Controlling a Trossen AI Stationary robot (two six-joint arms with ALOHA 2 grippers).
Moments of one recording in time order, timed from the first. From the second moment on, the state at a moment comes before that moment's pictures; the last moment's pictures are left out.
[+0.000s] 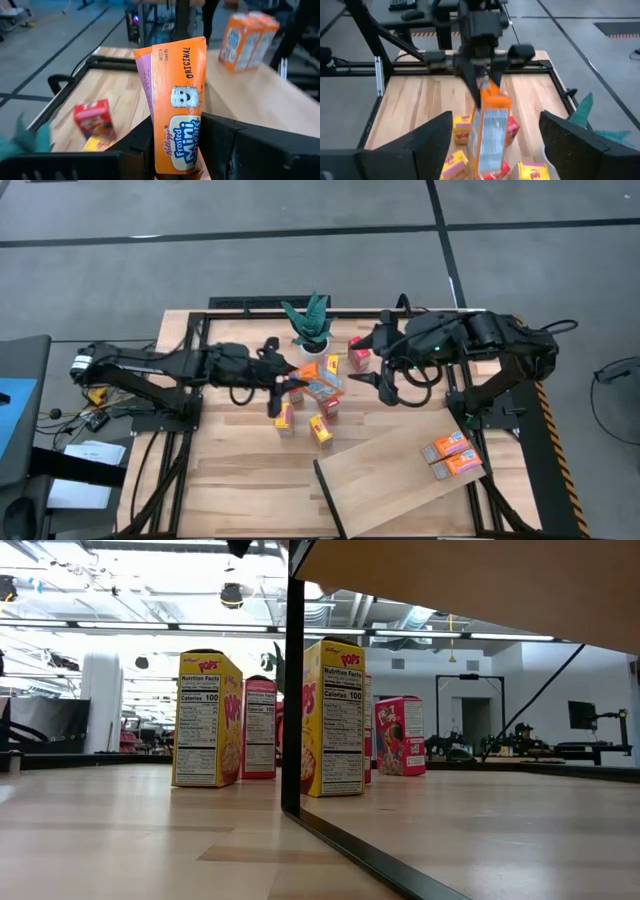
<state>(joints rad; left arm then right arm) -0.08 1.22 1.08 -0.10 -0.22 -0.08 0.16 1.52 2.01 -0.98 0.25 0.07</state>
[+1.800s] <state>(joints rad) -0.14 1.29 1.09 -0.05 -0.23 -0.09 0.08 1.77 2.01 -0.99 0.02 0.09</state>
